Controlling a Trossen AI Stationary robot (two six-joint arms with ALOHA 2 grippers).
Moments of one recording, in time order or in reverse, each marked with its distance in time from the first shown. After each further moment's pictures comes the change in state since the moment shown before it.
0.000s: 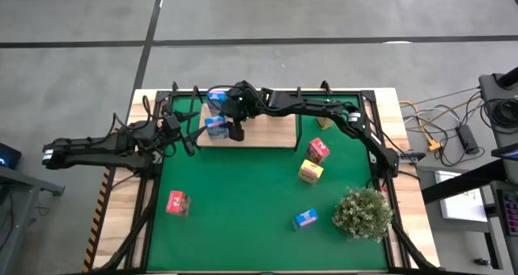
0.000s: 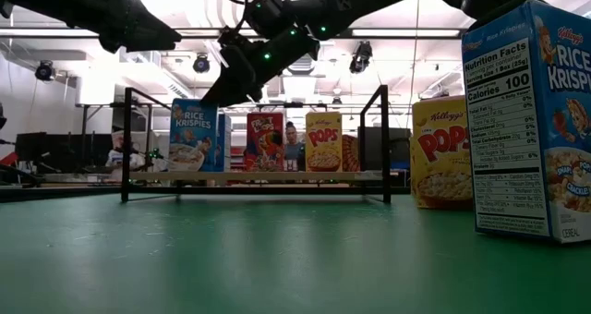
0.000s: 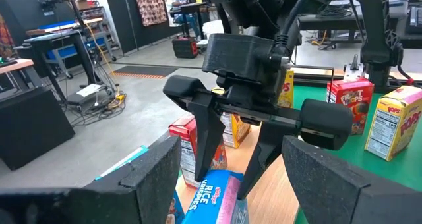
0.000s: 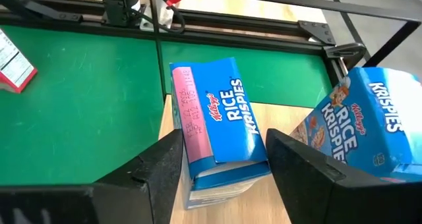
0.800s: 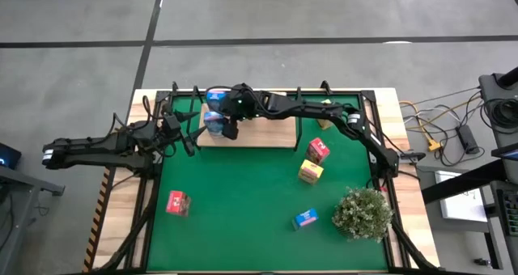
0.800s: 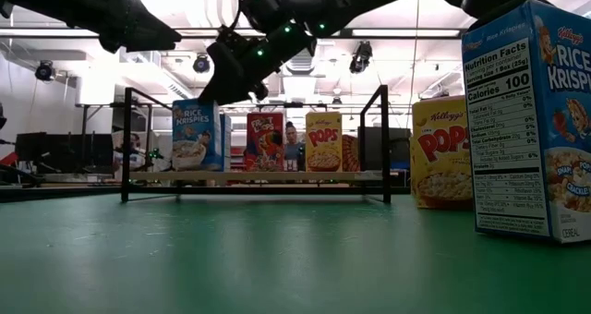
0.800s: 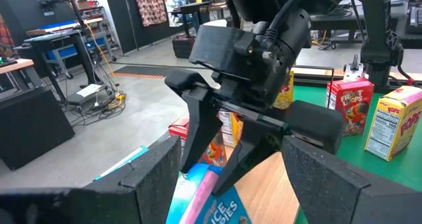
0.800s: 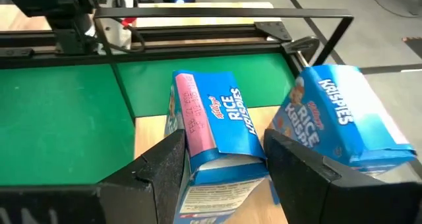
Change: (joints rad) left arm 0.000 0.000 0.000 0.001 0.000 0.000; right arm 0.023 -0.001 0.000 0.062 0.172 0.144
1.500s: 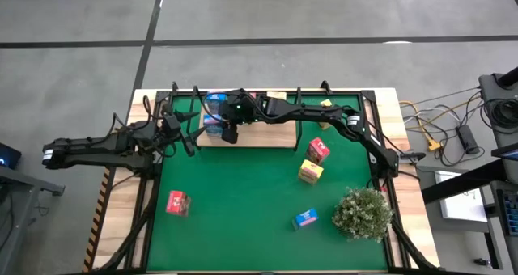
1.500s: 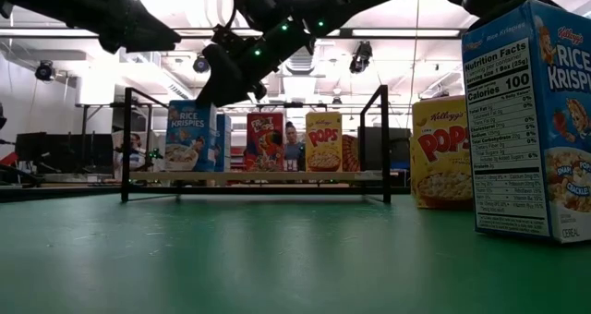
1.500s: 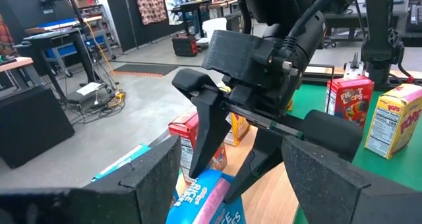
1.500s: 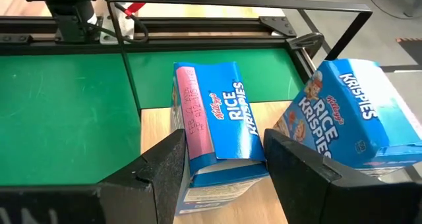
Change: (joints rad) left arm 0.000 0.000 0.000 -0.009 0.000 -0.004; right arm 0.031 0.000 -0.013 -0.006 0.048 -0.020
